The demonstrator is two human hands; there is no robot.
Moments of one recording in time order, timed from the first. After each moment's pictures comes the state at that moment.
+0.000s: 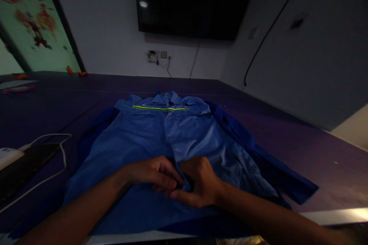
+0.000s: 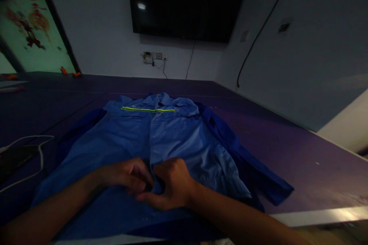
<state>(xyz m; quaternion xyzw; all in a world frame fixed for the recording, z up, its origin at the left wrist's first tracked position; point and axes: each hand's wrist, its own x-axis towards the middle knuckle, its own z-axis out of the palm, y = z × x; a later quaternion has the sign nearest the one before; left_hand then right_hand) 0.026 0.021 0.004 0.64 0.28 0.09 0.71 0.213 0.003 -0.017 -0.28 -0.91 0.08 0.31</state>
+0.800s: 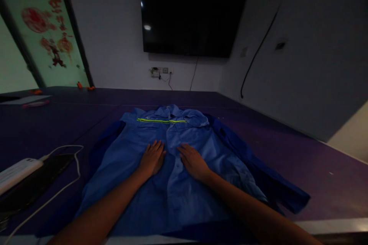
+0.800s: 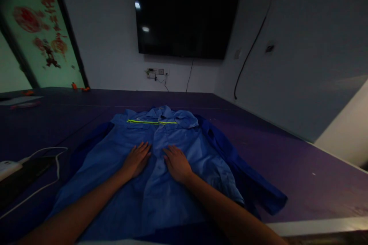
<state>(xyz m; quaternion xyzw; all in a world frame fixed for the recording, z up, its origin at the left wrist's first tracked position) 0.023 0.079 -0.056 0.76 0.62 0.18 -0.01 0.217 0.072 -0.040 -0.48 -0.85 0.05 0.23</state>
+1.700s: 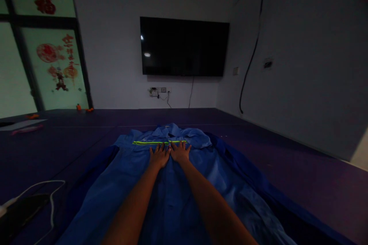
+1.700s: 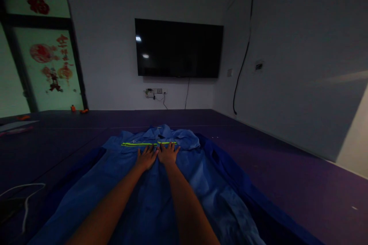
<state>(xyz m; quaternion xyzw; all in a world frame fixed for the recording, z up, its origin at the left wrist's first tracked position) 0.045 0.217 -0.043 0.75 0.66 0.10 -0.01 0.156 0.239 -0.037 -0.68 -0.72 0.05 0.11</state>
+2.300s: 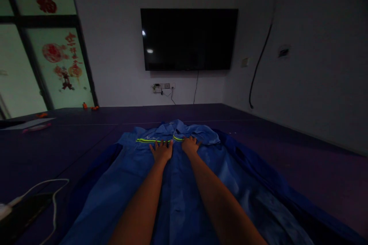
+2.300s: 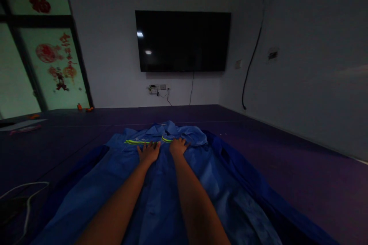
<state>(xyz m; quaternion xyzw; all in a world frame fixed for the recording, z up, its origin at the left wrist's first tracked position) 0.046 0.240 -0.049 0.63 0.74 0.23 0.03 0.170 0.283 -0.048 -0.74 -0.64 0.02 0.22</state>
